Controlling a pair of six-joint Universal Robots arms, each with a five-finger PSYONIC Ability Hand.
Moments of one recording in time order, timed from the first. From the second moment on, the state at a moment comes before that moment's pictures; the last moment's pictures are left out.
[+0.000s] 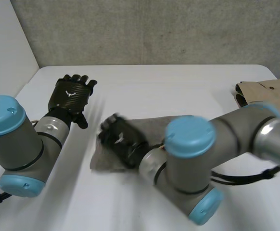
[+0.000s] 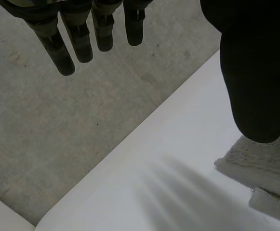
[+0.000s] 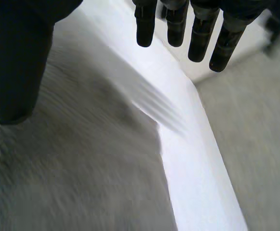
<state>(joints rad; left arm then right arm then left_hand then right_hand) 4.32 -1.92 -1.69 3.59 -1.54 3.56 2.38 -0.91 1.30 -0.16 1.33 2.37 0.19 0.21 0.21 0.20 0.05 0.20 0.22 0.22 0.24 0.07</state>
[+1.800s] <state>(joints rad) 4.11 -2.15 -1.49 3.20 -1.69 3.42 2.17 -0.83 1.15 0.17 1.43 2.89 0.19 0.21 0.21 0.20 0.05 0.19 0.22 0.22 0.24 0.07</state>
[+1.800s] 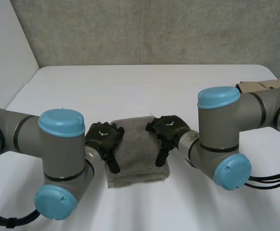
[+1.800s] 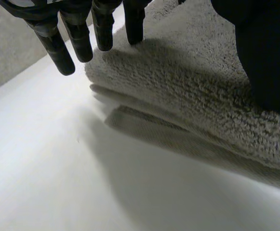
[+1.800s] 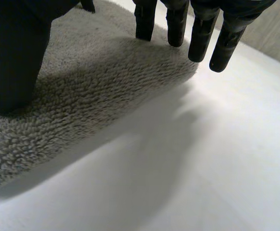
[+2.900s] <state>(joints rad) 4.20 -1.79 -1.30 2.90 -1.18 3.28 2.34 -0.89 1.63 -0.54 1.57 2.81 0.19 0.21 0.21 0.20 0.05 0.36 0.39 0.40 0.40 0.16</state>
